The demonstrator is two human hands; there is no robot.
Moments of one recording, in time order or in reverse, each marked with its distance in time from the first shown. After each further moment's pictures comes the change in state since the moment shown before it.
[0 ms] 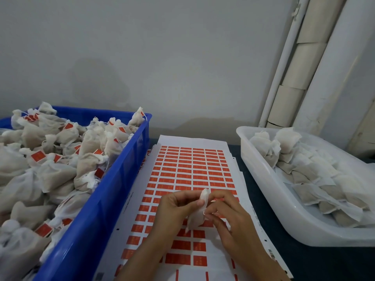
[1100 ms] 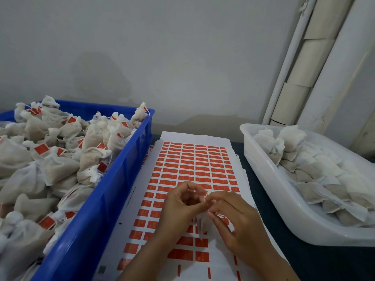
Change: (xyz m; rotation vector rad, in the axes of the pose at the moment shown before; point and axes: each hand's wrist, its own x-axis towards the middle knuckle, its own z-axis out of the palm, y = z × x) left_hand 0.000 -0.004 0.007 0.015 0.011 0.054; right_hand 0.001 -0.001 -0.008 -0.164 0.004 -0.161
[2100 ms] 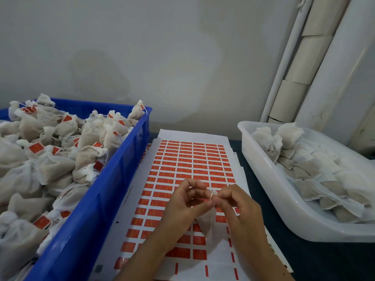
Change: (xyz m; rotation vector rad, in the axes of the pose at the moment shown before) left_hand 0.000 -0.001 0.003 -0.129 -0.160 -0.027; right_hand 0.000 0.008 0.009 0.399 0.072 0.512
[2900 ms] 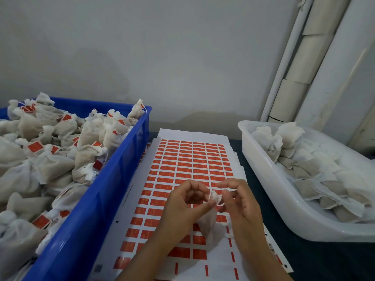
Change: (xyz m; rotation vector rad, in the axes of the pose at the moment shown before) left_hand -0.002 0.002 0.003 0.207 0.101 0.115; right_hand 0.001 -0.009 0.003 0.267 0.036 0.193
